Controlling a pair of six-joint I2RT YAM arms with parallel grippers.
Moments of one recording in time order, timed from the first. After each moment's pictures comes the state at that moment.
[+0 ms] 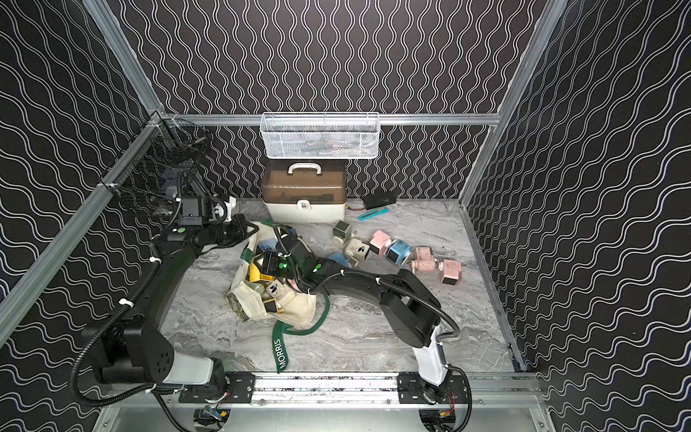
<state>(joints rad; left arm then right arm) 0.09 1.43 1.29 -0.61 0.54 -0.47 1.00 1.94 1.46 0.07 -0.10 0.92</state>
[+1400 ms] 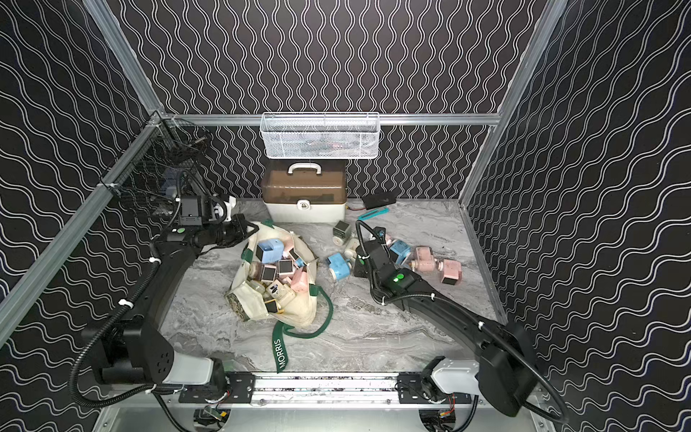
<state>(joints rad) 0.09 1.42 1.29 -0.60 0.54 -0.47 0.69 1.33 0.92 -0.31 0.42 0.60</state>
